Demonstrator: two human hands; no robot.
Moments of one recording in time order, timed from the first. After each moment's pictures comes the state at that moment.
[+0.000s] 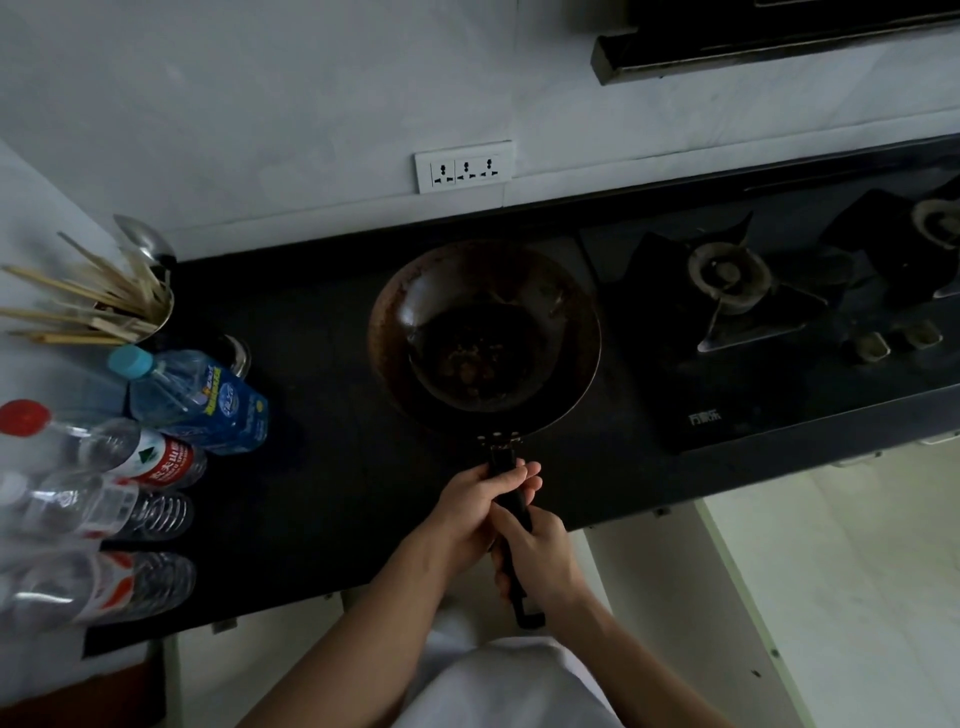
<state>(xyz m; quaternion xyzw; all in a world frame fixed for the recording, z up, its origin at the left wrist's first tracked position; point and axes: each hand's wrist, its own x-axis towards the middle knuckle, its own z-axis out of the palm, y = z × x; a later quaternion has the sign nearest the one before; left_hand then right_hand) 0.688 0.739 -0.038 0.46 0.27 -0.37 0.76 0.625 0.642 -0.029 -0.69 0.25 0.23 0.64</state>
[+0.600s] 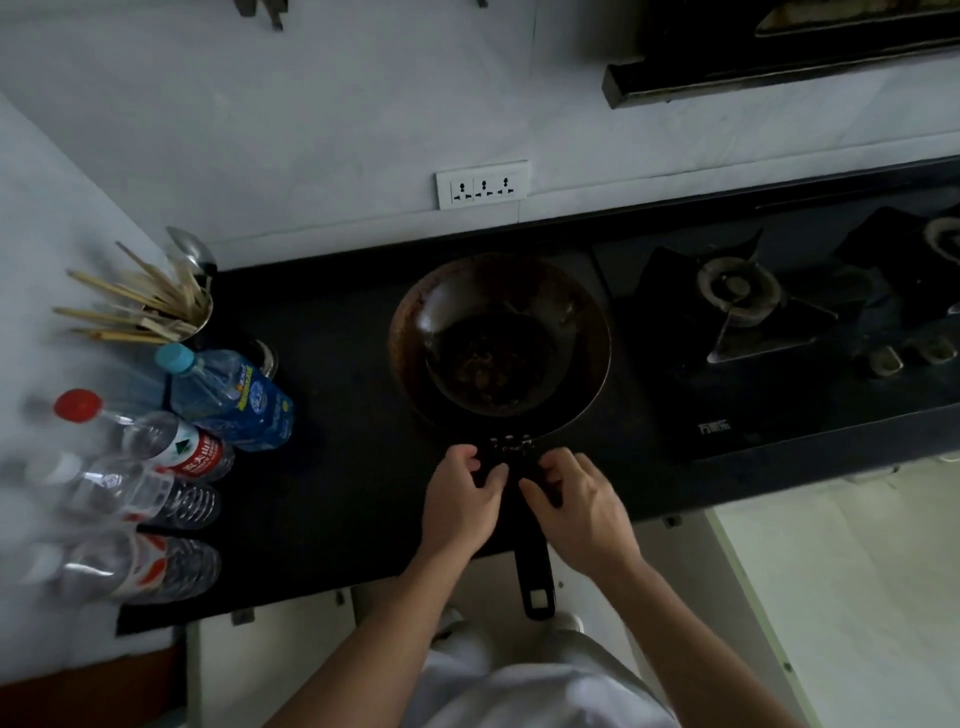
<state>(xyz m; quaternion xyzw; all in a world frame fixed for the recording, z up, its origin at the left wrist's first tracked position) 0.679 0.749 -0.026 0.86 0.19 -0.17 0.44 0.652 0.604 -0.026 -0.94 0.07 0.09 0.32</state>
